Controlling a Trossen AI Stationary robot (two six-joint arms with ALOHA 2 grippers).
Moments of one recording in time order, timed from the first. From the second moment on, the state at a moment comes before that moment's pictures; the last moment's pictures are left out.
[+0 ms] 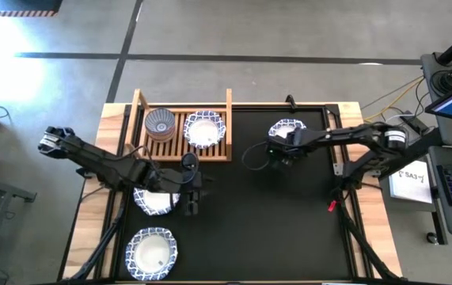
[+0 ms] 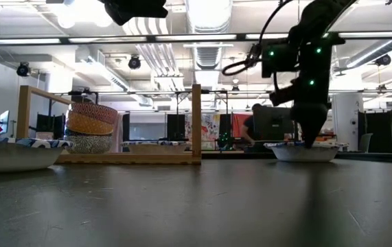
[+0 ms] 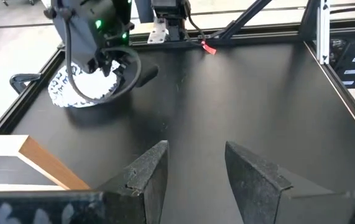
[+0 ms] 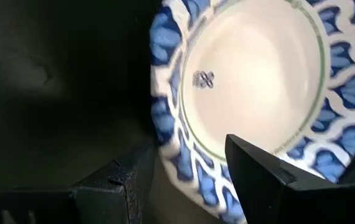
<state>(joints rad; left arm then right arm) -0.33 1.28 0.97 -0.19 -0.39 -0.12 -0.25 1.53 0.90 -0.85 0.33 0.29</state>
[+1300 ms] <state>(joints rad) -0.33 1.42 0.96 -0.10 -0.23 0.10 -0.07 1.37 0.98 -0.75 -0.43 0.17</state>
